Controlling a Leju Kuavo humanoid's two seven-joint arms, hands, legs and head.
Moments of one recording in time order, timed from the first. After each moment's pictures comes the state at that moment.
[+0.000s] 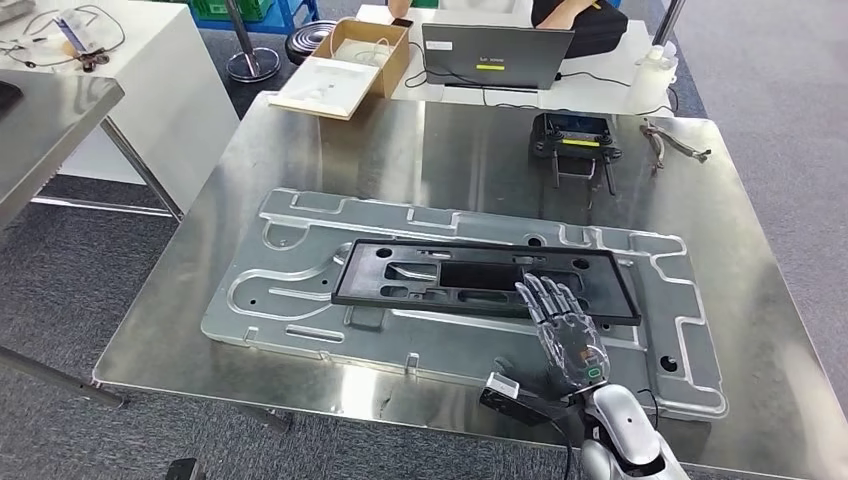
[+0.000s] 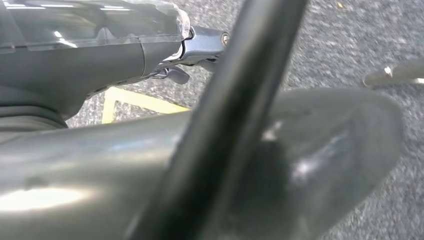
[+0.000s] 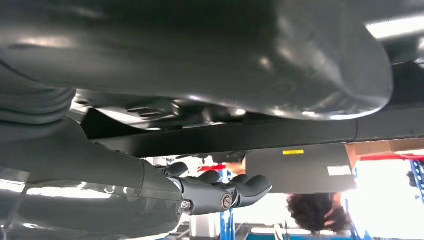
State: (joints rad) left arm -0.18 -0.03 1.20 -0.22 -1.07 0.01 -0.24; right arm -0.08 -0.13 0.28 -1.45 1.18 -0.43 -0.09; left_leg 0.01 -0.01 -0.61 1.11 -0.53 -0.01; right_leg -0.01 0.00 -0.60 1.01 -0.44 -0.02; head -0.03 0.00
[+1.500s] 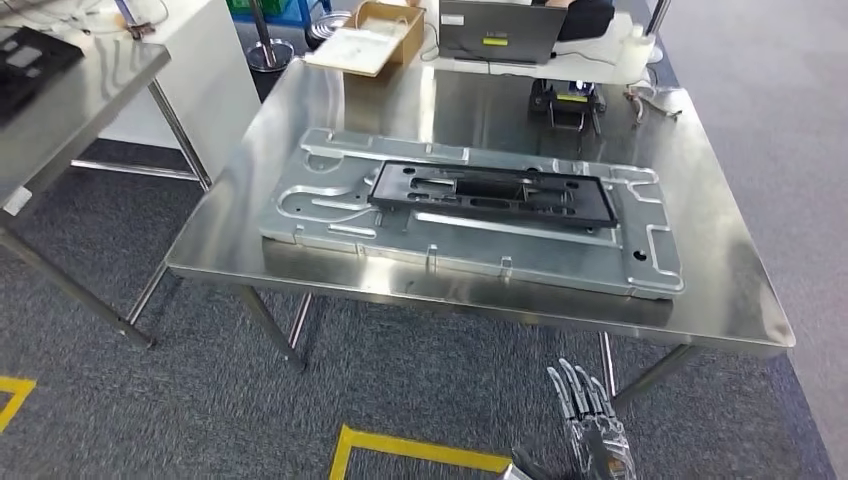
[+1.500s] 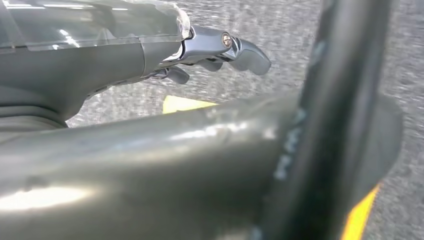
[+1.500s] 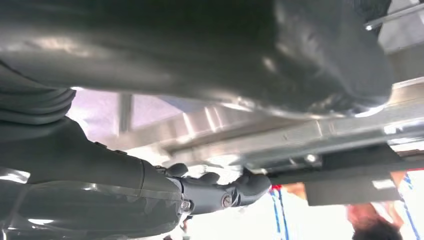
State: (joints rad) left arm -0.09 -0.10 1.19 -0.22 -1.13 0.05 -0.34; right arm 0.35 -0.03 0.15 -1.62 1.18 -0.57 -0.09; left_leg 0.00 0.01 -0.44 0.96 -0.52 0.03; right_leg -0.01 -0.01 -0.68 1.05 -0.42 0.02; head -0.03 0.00
